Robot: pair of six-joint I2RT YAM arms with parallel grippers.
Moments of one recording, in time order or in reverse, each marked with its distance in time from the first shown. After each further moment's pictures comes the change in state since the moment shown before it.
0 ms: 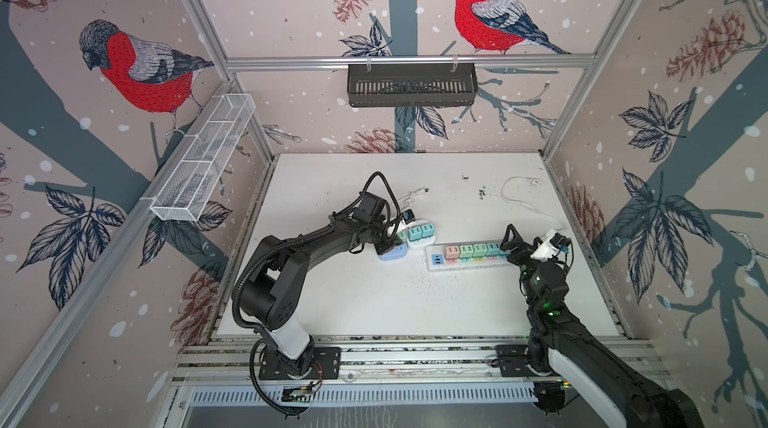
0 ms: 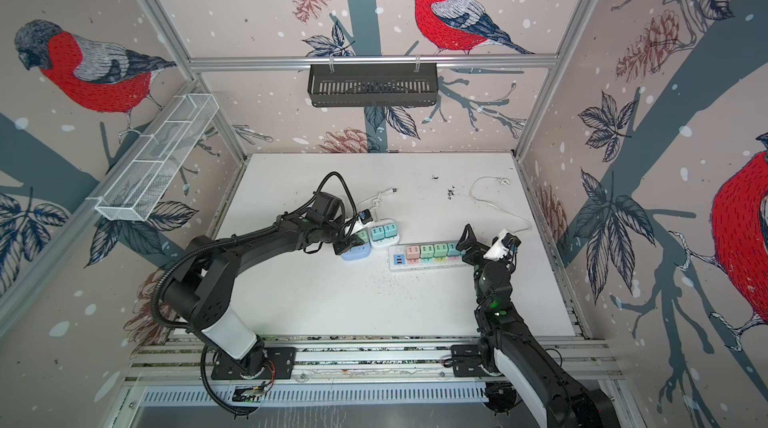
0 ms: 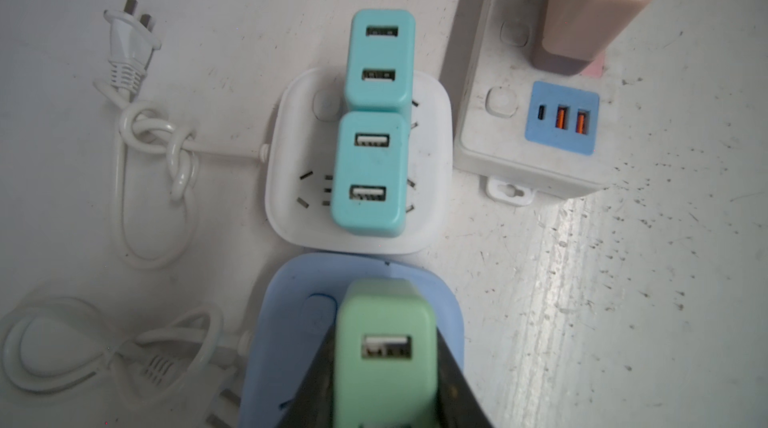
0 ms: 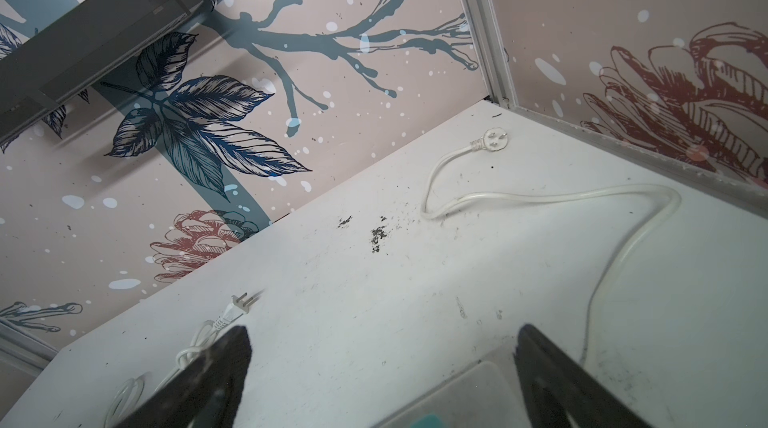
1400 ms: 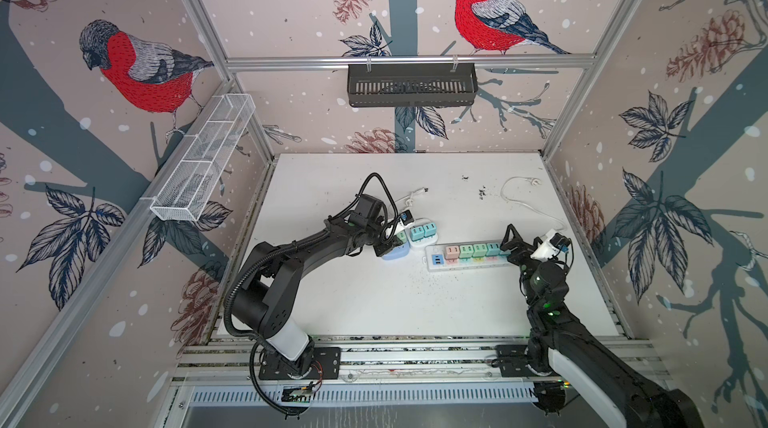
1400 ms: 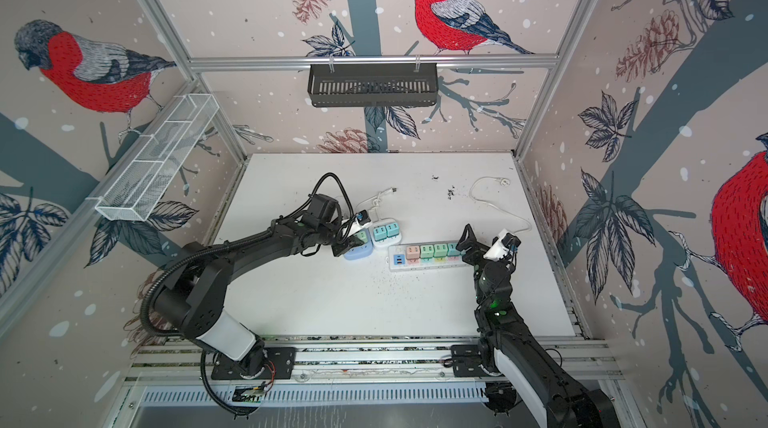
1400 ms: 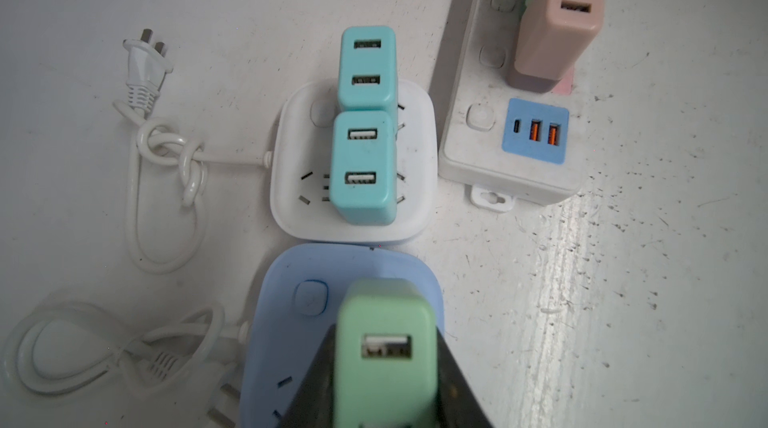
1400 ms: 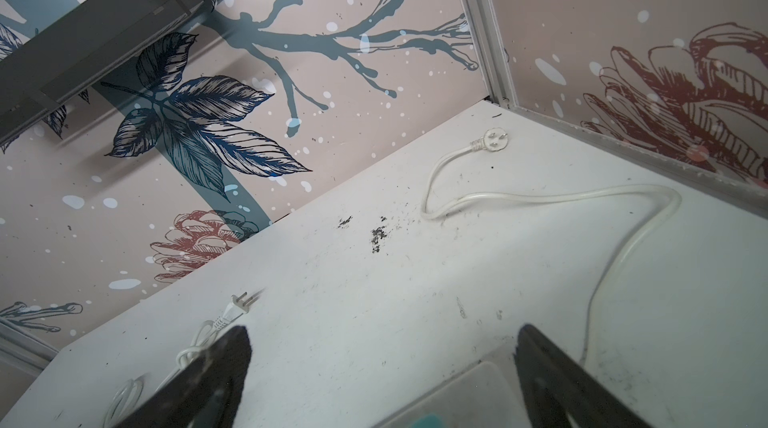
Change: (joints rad) left arm 0.002 -0.043 -0.051 0.066 0.030 -0.010; right arm 0.000 -0.001 0.000 0.000 0.000 0.000
